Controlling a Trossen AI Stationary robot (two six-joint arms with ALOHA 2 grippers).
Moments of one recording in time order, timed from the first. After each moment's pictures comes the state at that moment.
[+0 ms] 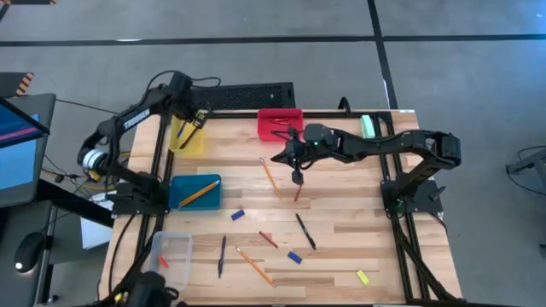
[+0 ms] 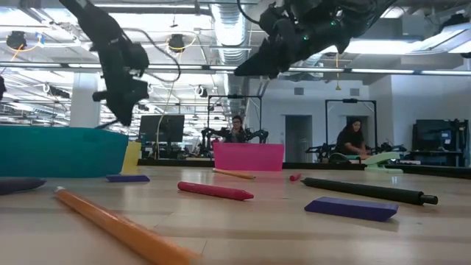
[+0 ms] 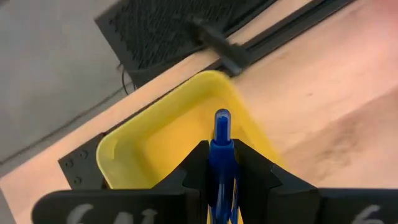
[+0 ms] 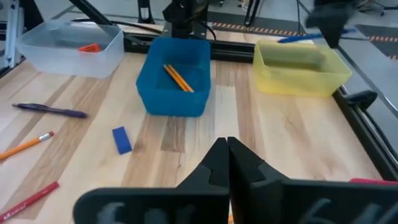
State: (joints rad) left arm 1.14 1.43 1.03 -0.73 -0.07 0.14; right arm -0.23 1.56 0.98 0.20 -0.23 -0.19
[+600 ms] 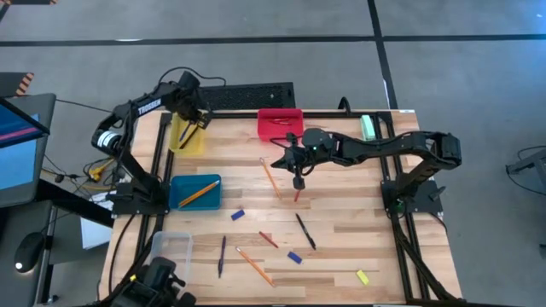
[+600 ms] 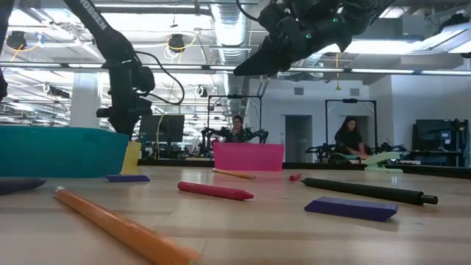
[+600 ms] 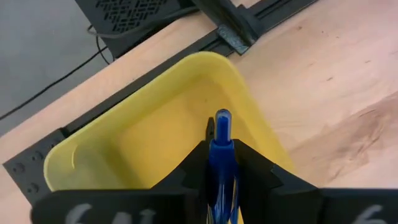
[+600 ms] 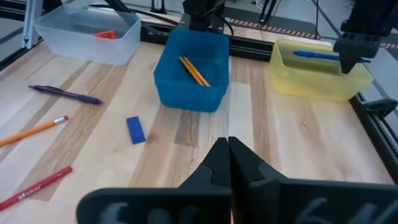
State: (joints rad) left arm 1.17 1.64 1.12 -0.79 -0.03 0.14; right arm -0.20 1.56 0.98 0.18 -0.23 -0.25
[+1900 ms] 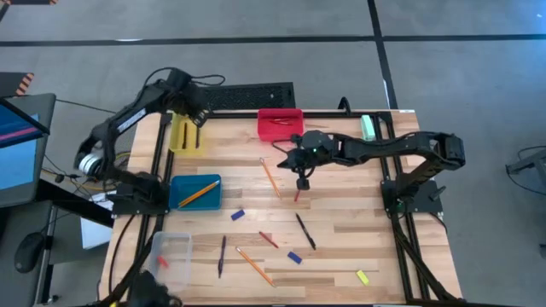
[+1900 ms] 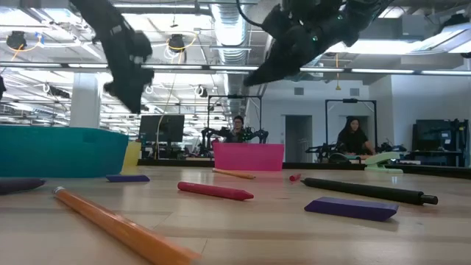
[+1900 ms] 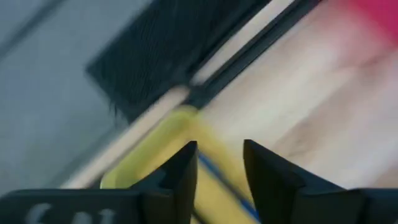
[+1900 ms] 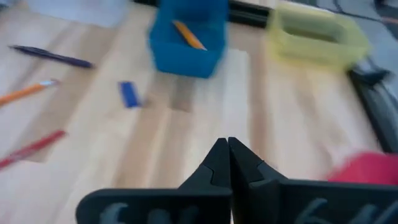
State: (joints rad) left arm 1.08 1.36 1.11 -0.78 0.01 0.27; right arm -0.19 1.52 0.98 0.02 -0.15 -0.29
